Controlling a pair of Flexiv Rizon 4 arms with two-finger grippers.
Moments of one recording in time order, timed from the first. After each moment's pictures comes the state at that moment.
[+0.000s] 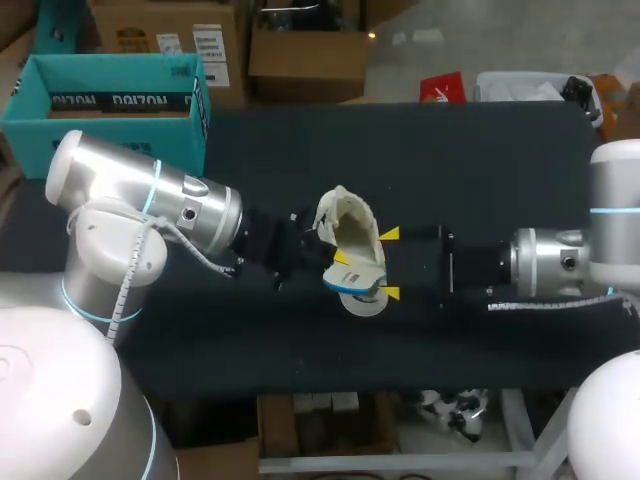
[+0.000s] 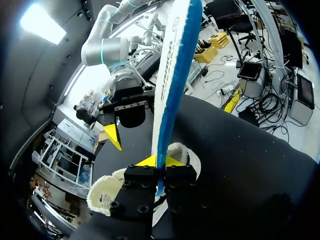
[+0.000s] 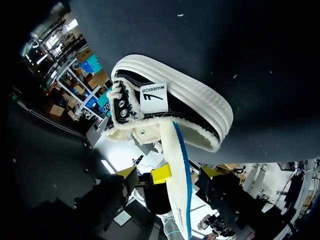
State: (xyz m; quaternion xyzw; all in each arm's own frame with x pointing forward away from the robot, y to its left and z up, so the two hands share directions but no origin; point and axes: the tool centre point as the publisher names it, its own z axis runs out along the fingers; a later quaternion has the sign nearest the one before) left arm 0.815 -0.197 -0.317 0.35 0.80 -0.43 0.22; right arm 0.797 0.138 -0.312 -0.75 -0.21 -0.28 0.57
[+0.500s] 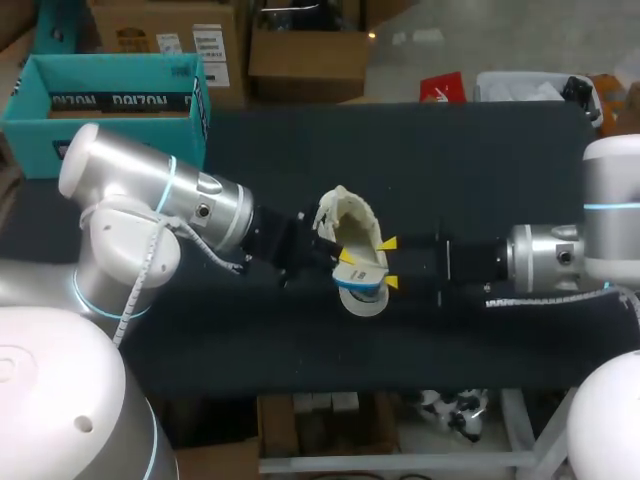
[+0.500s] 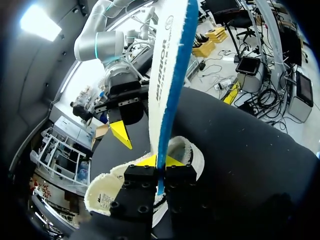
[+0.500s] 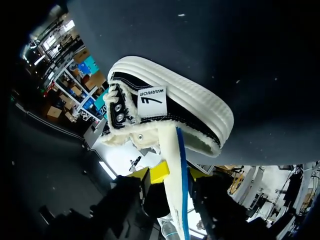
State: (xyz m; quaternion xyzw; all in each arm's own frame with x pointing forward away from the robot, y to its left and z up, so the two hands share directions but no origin) left arm 0.826 -0.204 -0.324 0.36 0.81 -0.41 0.22; right arm 0.802 0.141 -0.318 -0.75 -0.21 -0.27 0.57
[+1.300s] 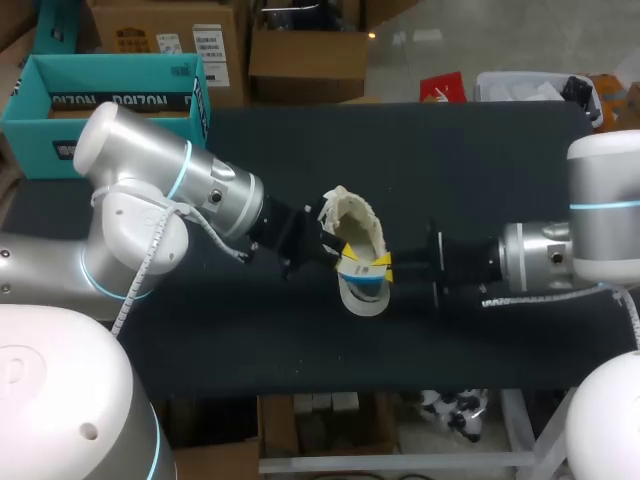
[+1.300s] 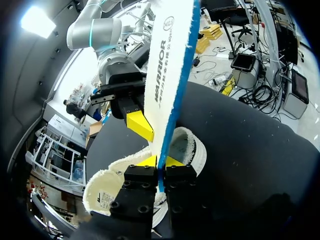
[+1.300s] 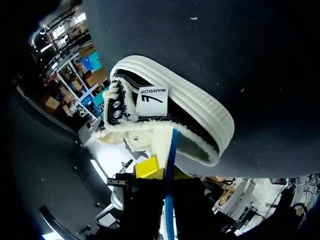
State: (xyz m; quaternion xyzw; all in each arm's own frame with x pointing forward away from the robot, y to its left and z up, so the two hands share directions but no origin) left arm 0.839 -0.207 -0.329 0.37 0.82 -0.38 0.20; right arm 0.801 0.148 -0.329 -0.76 -0.26 -0.29 0.52
